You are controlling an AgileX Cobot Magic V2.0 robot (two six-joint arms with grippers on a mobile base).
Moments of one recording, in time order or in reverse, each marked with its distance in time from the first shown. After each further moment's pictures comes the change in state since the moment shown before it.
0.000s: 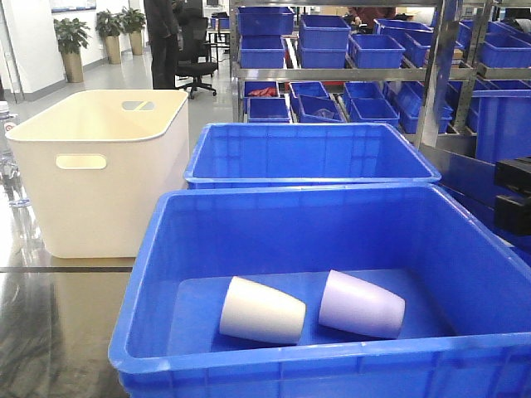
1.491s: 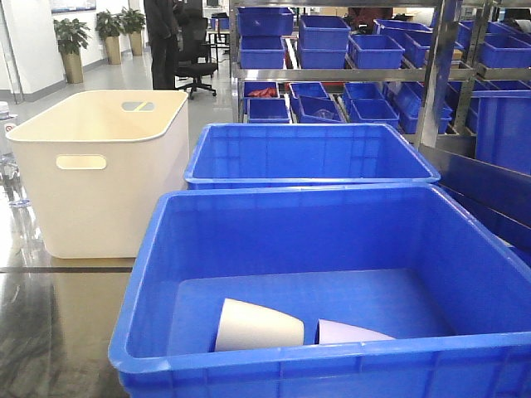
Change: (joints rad) left arm 0.000 -0.005 0.000 0.001 0.001 0.000; right arm 0.000 -0.650 0.282 0.042 -0.017 0.000
